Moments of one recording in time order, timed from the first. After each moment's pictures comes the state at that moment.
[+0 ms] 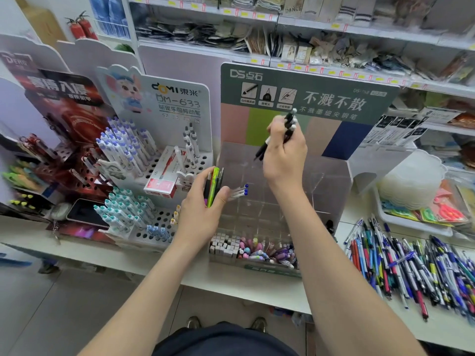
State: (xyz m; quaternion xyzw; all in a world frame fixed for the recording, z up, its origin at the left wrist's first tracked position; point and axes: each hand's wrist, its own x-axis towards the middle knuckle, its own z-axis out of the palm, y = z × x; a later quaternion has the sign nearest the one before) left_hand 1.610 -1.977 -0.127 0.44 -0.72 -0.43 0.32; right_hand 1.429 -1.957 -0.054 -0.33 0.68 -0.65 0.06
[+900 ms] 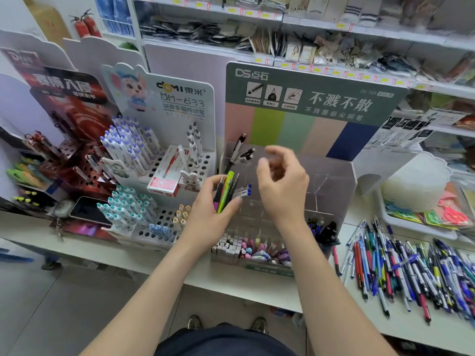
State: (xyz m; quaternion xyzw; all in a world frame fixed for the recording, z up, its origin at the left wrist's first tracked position) left_hand 1.608 -1.970 -0.124 0.39 -0.70 -0.52 0.28; right_hand 1.447 -1.918 -0.088 -0.39 0.73 -0.56 0.04
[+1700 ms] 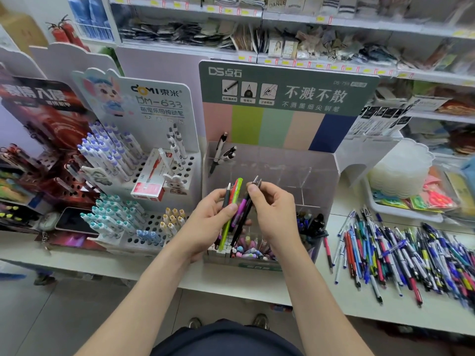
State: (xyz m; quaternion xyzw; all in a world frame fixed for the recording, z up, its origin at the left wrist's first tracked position) left_hand 1.592 -1.957 -0.123 0.29 -0.57 -0.75 0.18; right_hand 1.453 -1.871 -0.114 -0.27 0.69 -0.60 0.28
